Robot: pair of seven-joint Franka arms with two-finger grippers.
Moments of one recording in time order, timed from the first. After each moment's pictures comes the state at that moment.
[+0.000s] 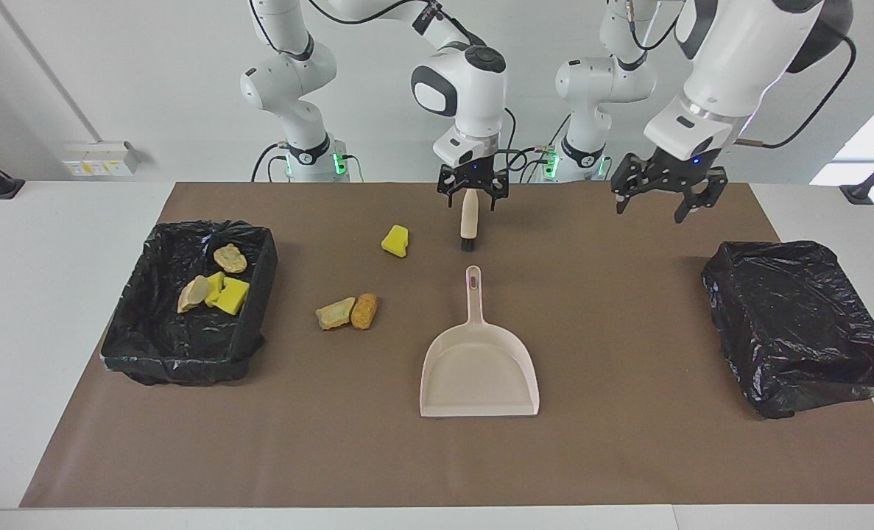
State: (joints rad) left arm -0.08 0.11 -0.22 -1.49 -0.02 1.66 -0.05; right arm 0.72 0.06 0.18 -2.06 -0.06 2.14 1.06
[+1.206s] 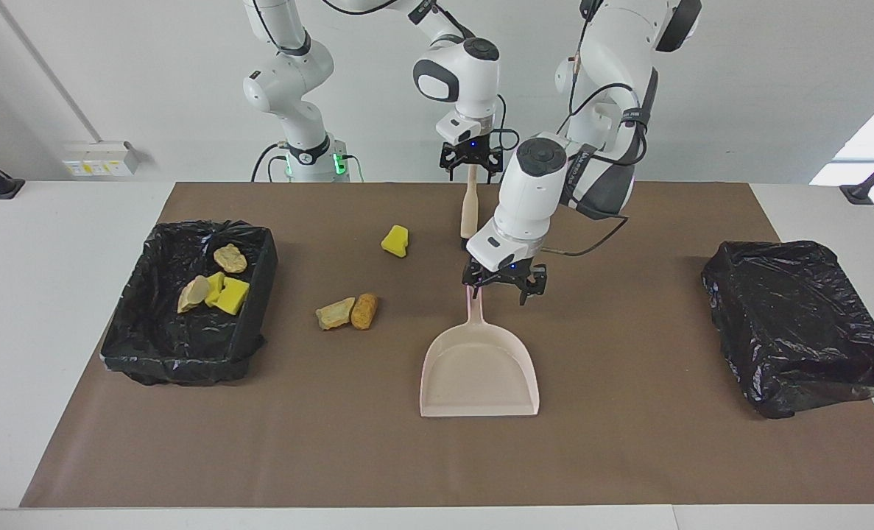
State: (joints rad) left arm -0.27 0.44 -0.37 -1.68 0.15 2.23 -0.59; right arm 0.95 0.00 0.18 -2.31 -0.01 2.32 1.29
